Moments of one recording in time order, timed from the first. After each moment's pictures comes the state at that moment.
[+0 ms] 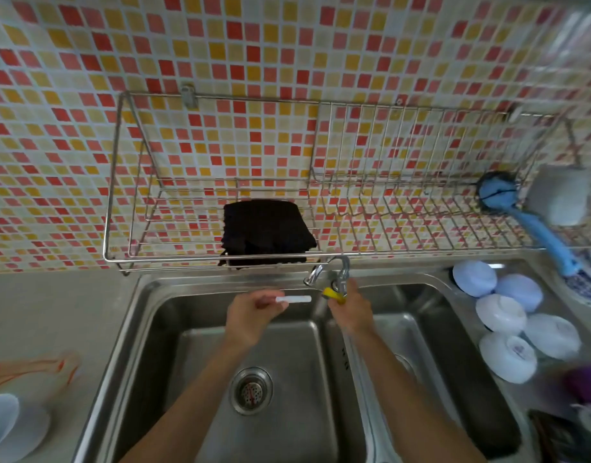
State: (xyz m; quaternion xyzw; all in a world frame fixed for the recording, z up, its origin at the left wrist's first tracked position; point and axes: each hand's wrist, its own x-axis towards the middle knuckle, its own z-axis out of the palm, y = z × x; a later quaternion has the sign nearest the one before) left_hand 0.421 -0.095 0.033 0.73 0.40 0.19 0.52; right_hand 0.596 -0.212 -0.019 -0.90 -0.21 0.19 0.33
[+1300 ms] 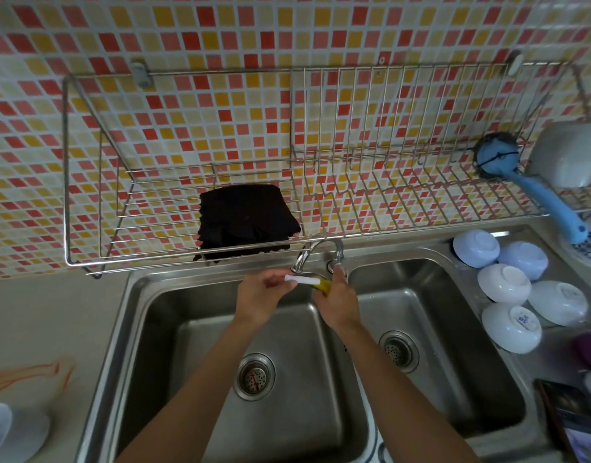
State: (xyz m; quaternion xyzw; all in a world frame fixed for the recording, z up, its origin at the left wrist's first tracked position) left_hand 0.467 -0.098 0.019 0.72 0.37 0.20 0.55; right_hand 0.597 -0.201 -0.067 -0.90 -0.24 0.13 0.34
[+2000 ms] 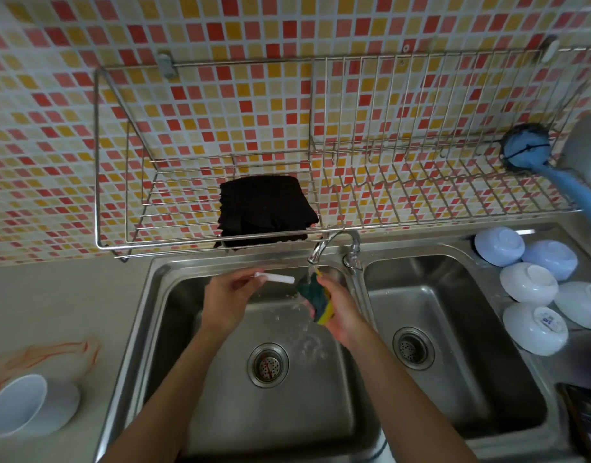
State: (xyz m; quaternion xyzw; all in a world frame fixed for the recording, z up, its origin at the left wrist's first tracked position) left_hand 0.394 -0.075 0.030 0.74 0.40 0.24 0.49; right_hand 0.550 -0.206 -0.020 -0.54 0.00 0.51 0.67
